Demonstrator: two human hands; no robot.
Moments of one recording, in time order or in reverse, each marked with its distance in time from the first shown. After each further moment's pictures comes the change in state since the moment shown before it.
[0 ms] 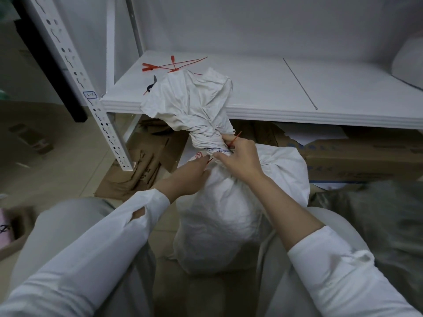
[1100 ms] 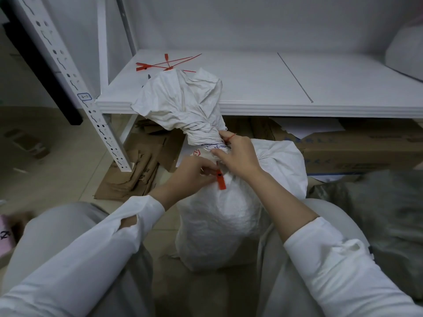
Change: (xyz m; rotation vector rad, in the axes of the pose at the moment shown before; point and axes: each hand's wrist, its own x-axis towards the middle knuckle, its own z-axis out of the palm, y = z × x) left_hand -0.025 0.022 -0.011 -0.278 0.199 0.201; right_hand -0.001 0.007 0.002 -0.086 0.004 -0.054
